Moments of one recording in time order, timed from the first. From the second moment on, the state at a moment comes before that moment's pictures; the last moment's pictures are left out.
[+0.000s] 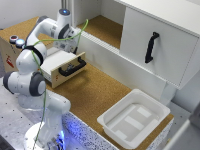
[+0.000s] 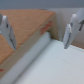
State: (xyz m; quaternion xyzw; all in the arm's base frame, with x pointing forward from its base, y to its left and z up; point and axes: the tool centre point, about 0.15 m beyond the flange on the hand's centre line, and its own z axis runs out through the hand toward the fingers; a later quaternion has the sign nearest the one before) arm 0.274 0.305 0.517 -0.92 -0.35 -0.09 0.11
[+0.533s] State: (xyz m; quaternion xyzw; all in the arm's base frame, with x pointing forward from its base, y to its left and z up) arm 0.224 0.435 0.550 -0.86 -0.50 -0.02 0.11
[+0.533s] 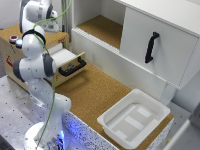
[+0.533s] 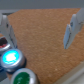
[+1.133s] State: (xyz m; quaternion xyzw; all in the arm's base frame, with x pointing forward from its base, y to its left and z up) arm 0.181 0.478 0.533 -0.84 -0.54 0.02 0.09
